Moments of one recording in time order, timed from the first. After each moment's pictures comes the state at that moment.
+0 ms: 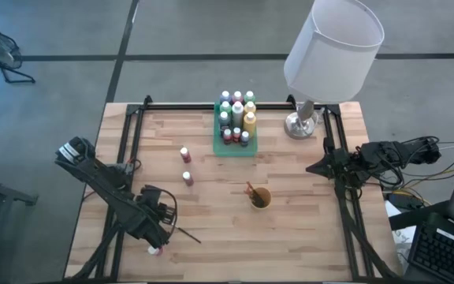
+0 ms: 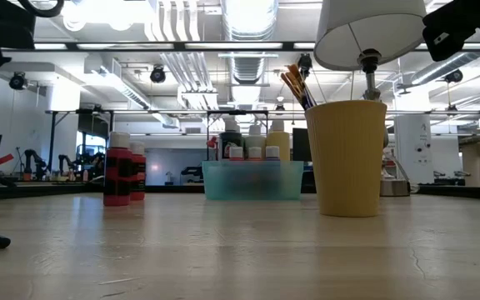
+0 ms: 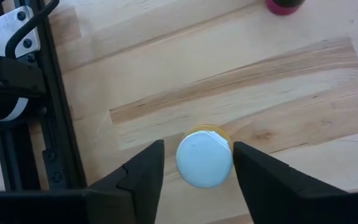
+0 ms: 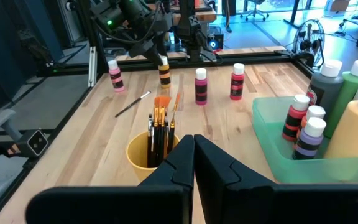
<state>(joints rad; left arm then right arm) -0.77 1.53 1.07 -1.36 -0.27 -2.07 0.28 0.26 0.50 -0.49 0.19 0.17</state>
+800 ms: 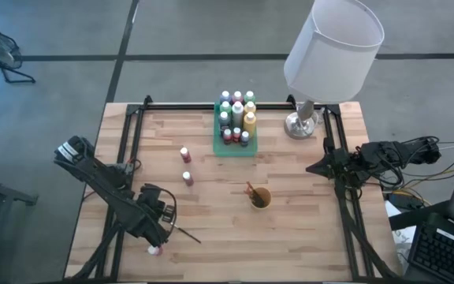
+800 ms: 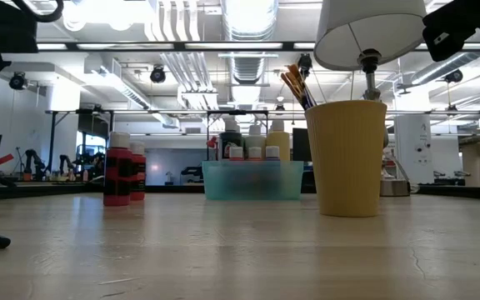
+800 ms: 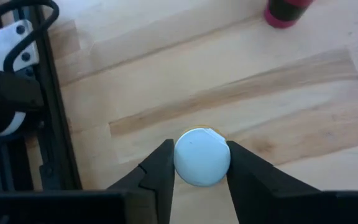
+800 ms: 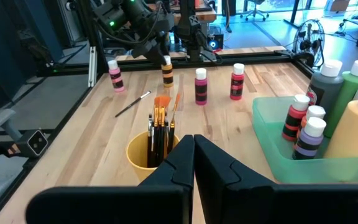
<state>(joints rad) -0.77 1.53 1.04 -1.33 -0.30 -2.07 0.28 0.26 0.50 -0.49 0.19 0.17</state>
